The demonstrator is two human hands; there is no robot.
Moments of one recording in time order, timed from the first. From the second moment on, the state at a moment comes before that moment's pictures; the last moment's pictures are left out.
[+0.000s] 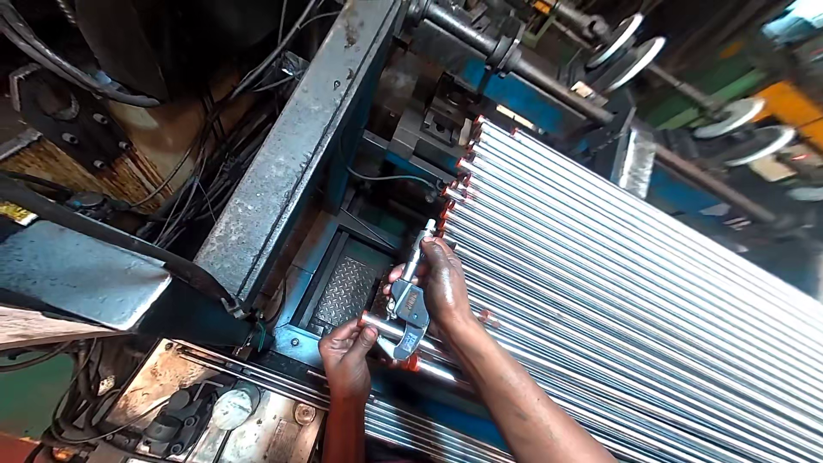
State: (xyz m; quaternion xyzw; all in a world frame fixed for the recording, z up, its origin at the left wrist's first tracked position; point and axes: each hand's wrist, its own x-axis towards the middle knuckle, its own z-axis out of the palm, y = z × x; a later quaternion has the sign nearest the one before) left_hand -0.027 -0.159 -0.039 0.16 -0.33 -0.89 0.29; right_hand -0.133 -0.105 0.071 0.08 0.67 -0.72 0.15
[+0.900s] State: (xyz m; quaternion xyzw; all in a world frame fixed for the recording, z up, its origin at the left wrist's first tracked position) left_hand -0.034 -0.159 -0.027 0.24 -0.27 -0.90 0.26; right_hand -0.133 -0.109 0.079 0.13 0.55 -0.78 0.26
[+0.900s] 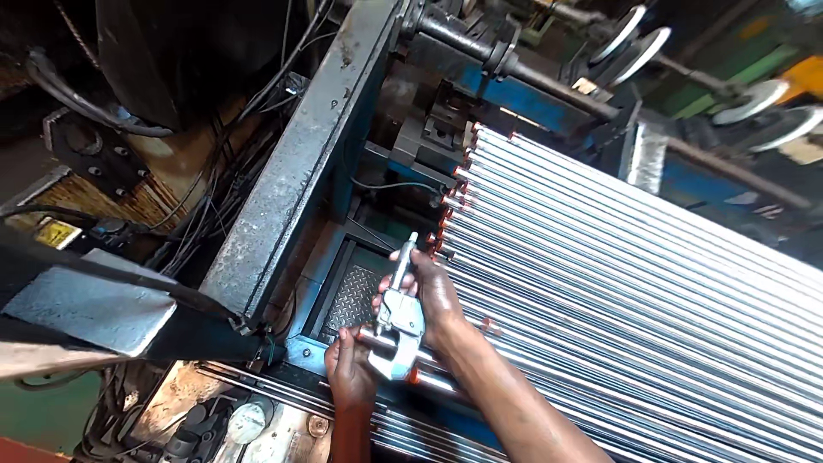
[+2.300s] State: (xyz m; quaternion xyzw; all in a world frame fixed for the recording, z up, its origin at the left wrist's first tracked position) left_hand -0.194 -0.113 0.074 -0.20 -0.97 -0.10 -0.12; right_hand -0.190 0.164 0.133 0.02 0.94 -0.12 0.32
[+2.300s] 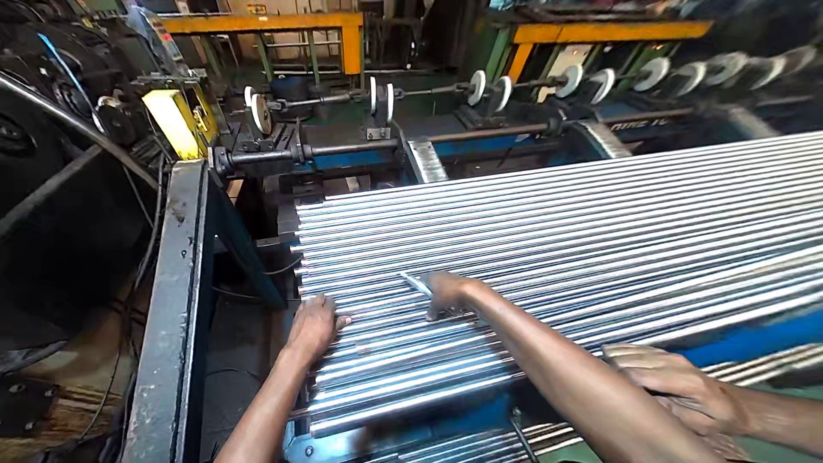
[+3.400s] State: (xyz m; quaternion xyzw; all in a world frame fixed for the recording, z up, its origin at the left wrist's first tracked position) left_hand -0.011 -0.136 0.020 -0.31 -0.91 -0.19 0.22; right_hand -0.066 0.054 0.101 0.13 0.60 -0.76 0.21
